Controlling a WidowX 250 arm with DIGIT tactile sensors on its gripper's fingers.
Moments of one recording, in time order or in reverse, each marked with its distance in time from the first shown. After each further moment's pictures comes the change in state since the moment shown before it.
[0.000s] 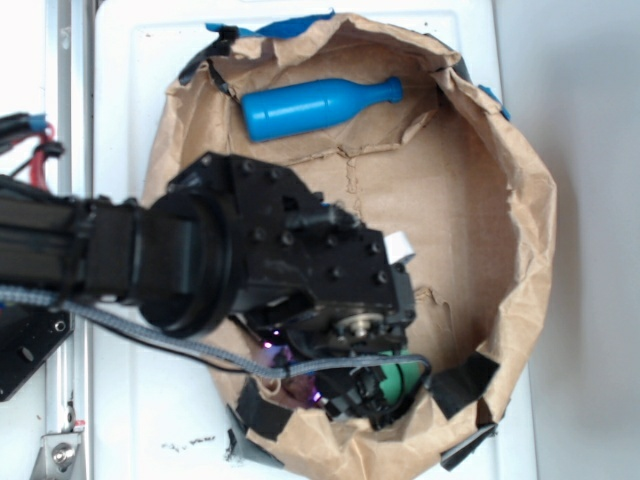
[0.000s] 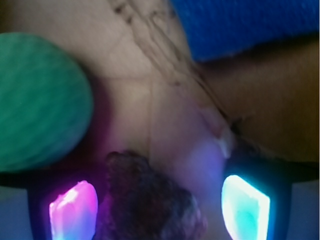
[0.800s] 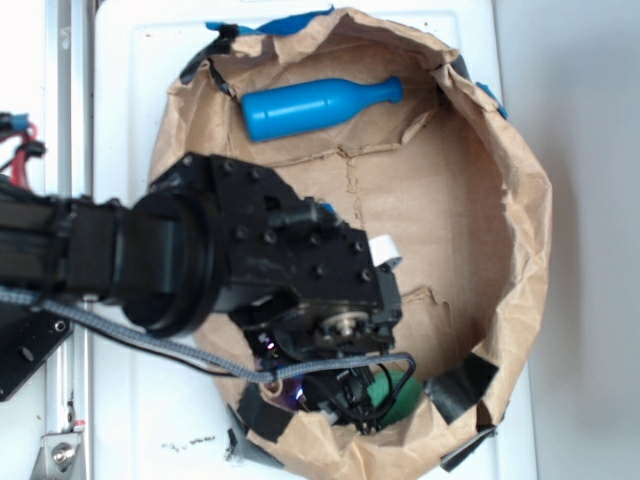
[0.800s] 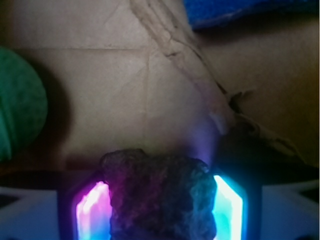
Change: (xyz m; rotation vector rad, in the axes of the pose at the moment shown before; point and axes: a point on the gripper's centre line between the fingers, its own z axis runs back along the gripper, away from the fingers) arm -0.005 0.001 0.000 -0.016 0.018 -0.032
